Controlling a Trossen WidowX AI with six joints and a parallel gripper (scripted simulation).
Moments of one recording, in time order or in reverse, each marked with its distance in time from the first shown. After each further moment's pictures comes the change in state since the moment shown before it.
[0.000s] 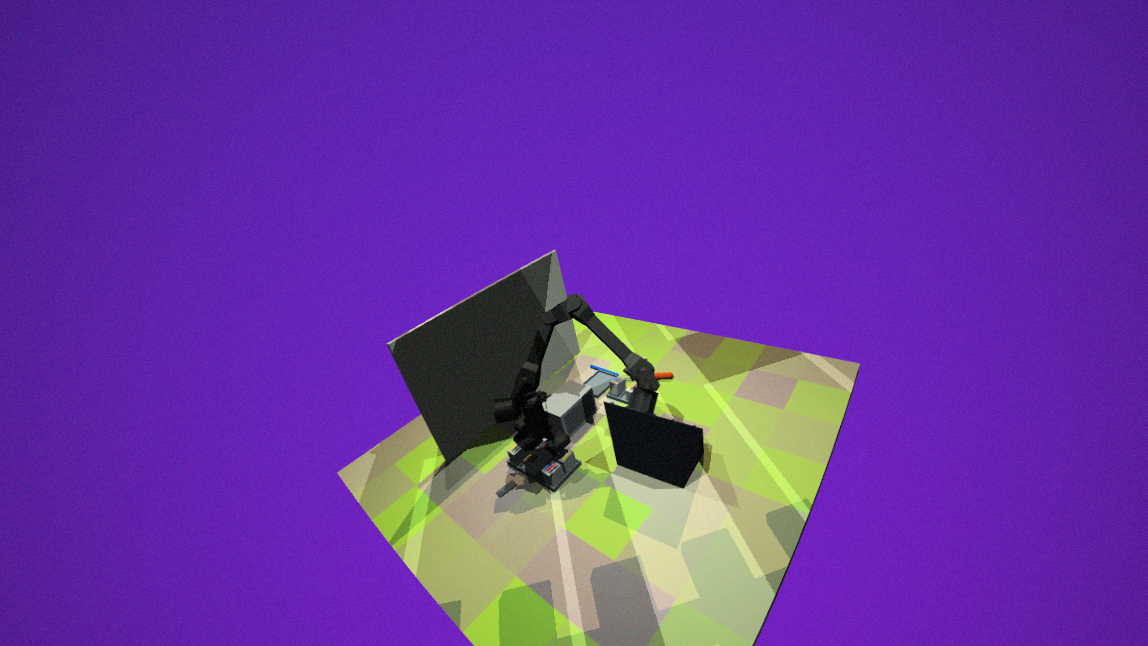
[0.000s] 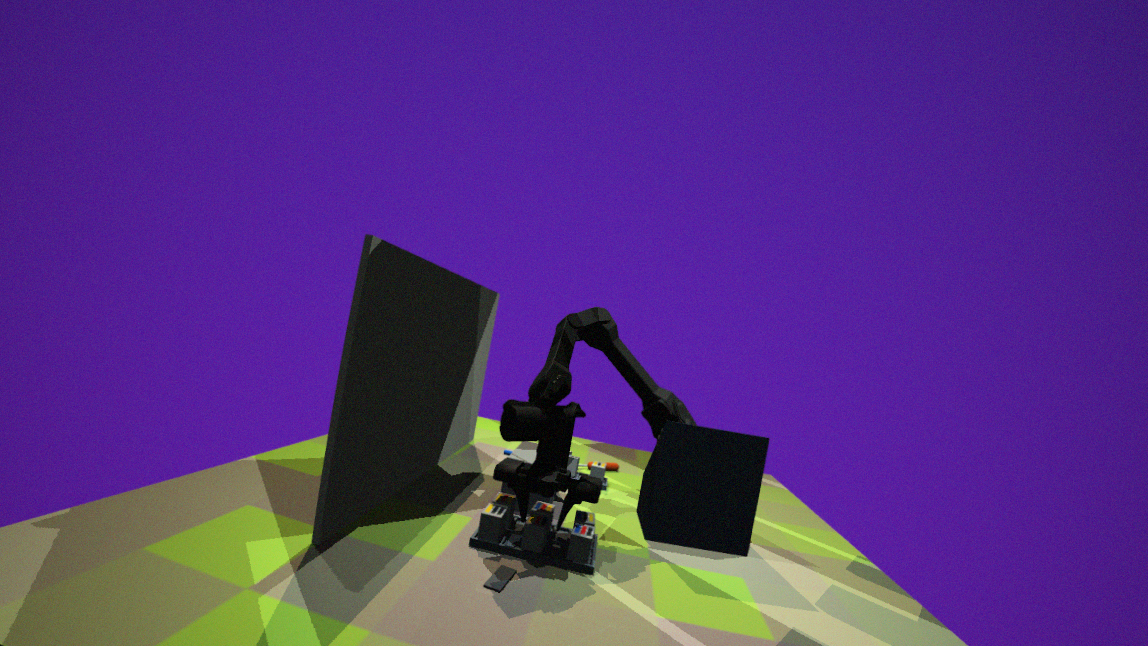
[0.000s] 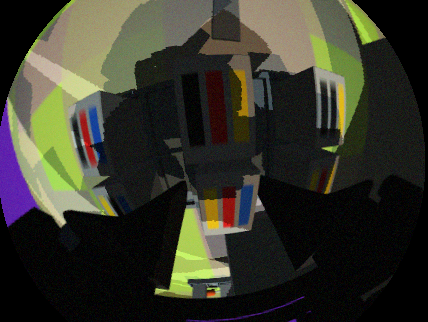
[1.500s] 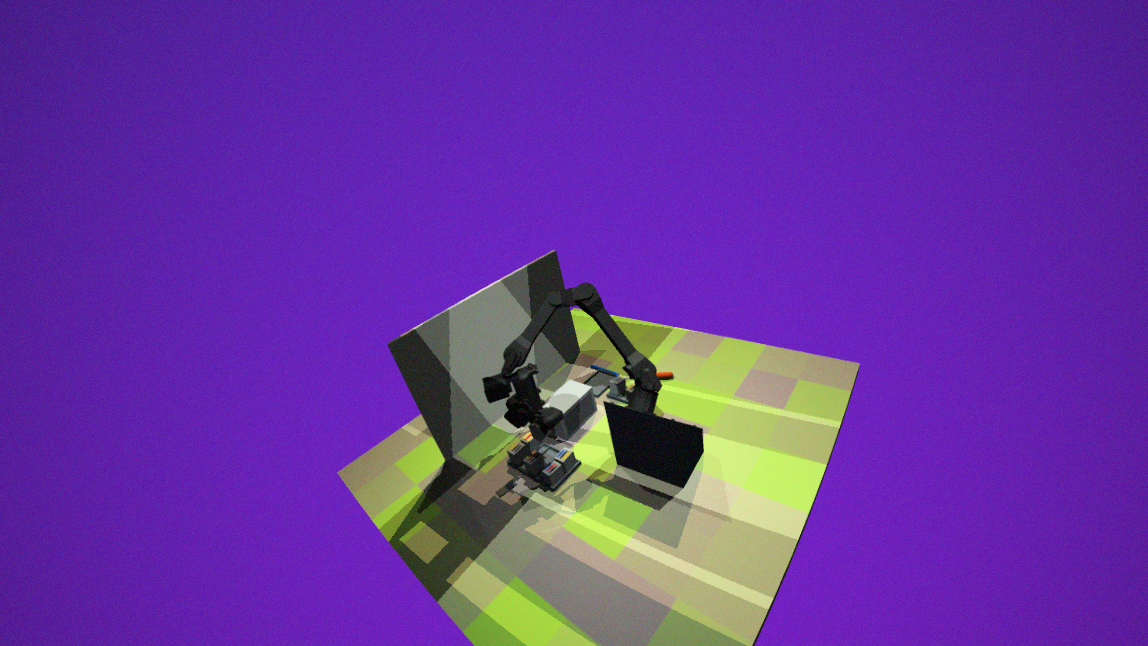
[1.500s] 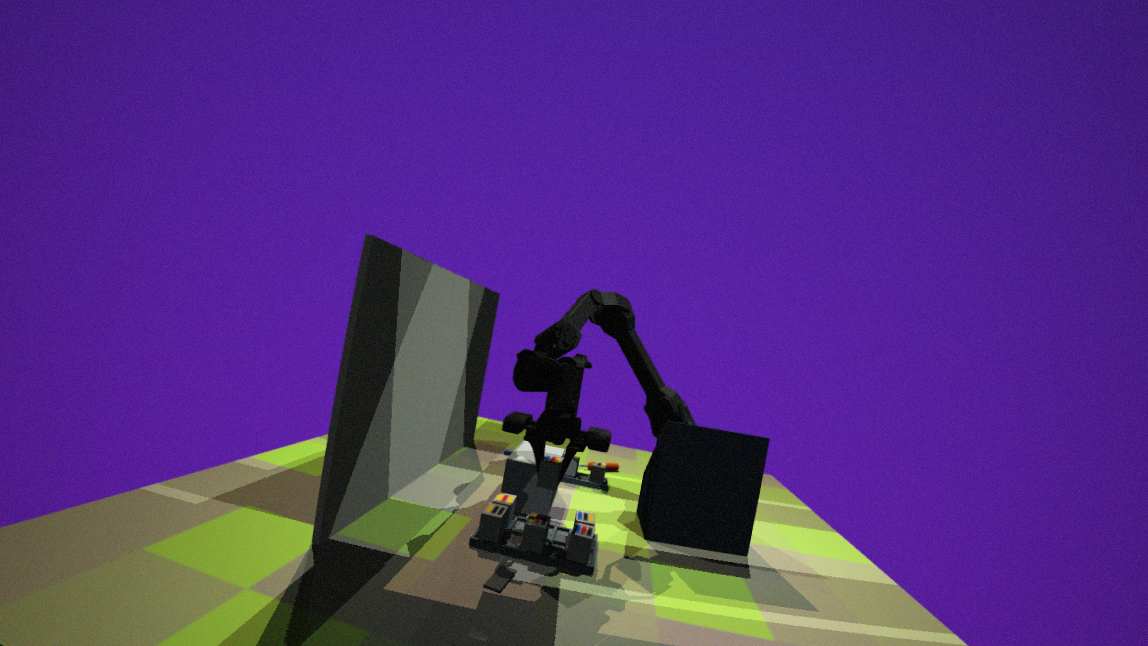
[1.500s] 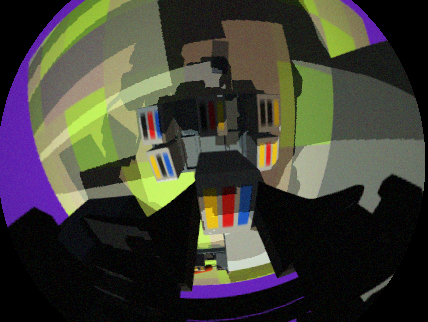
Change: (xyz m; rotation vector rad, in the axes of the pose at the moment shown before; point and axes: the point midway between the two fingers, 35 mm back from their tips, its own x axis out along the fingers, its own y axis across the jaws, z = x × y) arm -0.089 0.001 0.000 -0.015 0.011 0.004
